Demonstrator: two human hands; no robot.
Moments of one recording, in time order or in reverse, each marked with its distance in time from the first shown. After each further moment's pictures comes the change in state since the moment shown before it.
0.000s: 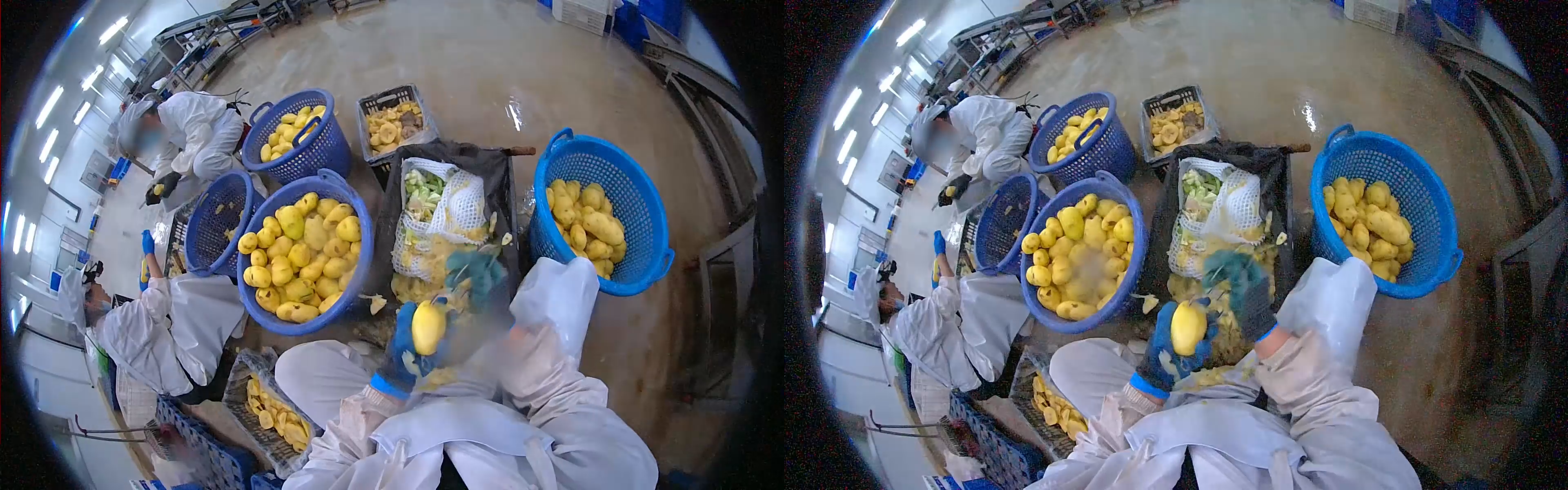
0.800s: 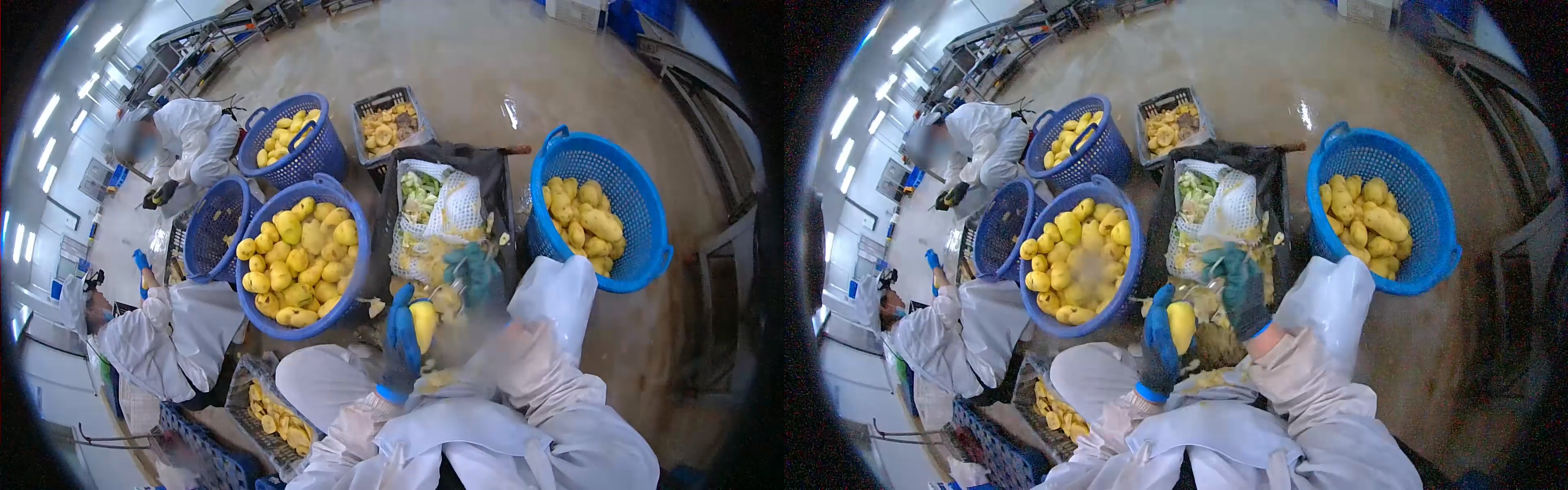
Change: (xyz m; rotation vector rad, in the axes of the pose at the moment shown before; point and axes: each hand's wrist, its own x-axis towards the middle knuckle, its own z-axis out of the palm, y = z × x) left_hand 0.031 0.053 0.002 0.449 0.360 0.154; right_hand 0.011 -0.004 0.023 -0.086 0.331 0.114
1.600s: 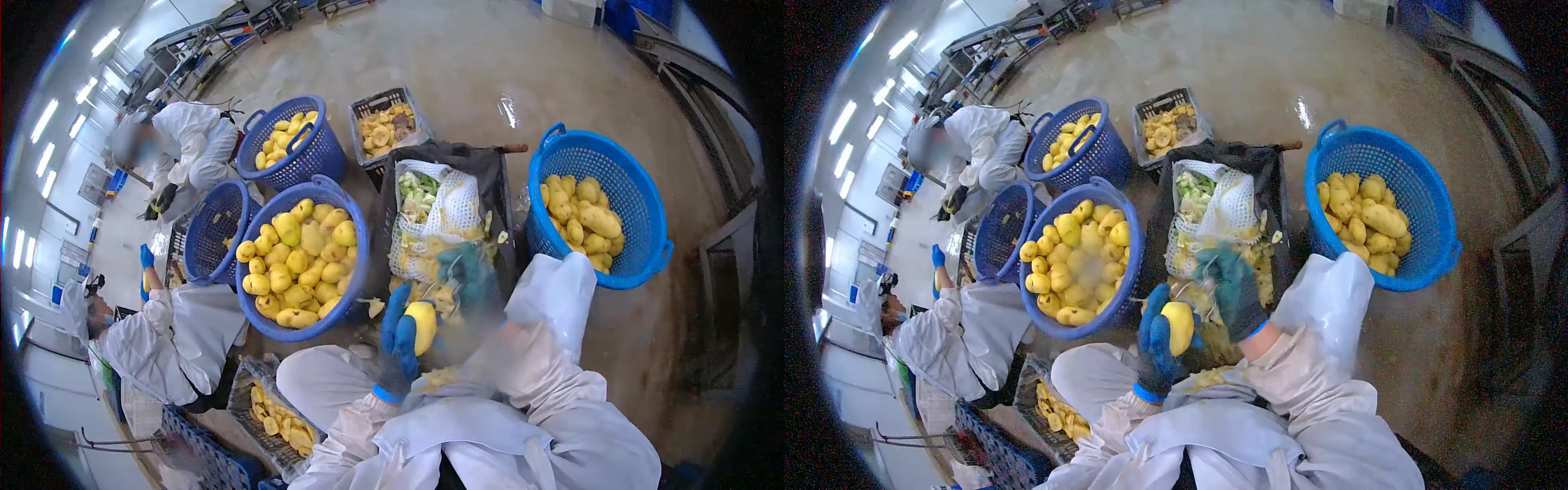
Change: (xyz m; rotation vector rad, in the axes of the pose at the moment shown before) left_hand -0.014 0.006 -0.005 -0.819 -0.039 -0.466; right_hand -0.008 -0.016 0.010 0.004 -0.004 0.126
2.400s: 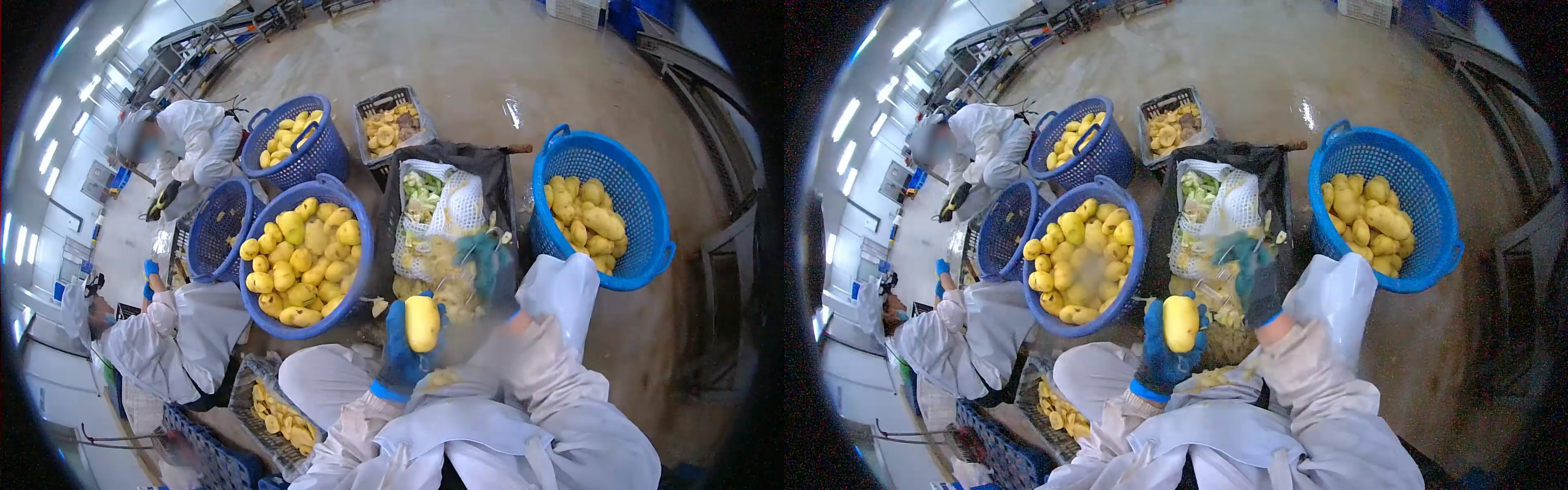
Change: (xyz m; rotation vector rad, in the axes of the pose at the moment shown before) left_hand -0.002 0.009 0.011 -0.179 -0.125 0.004; right_hand 0.015 -0.002 -0.013 -0.191 -0.211 -0.358
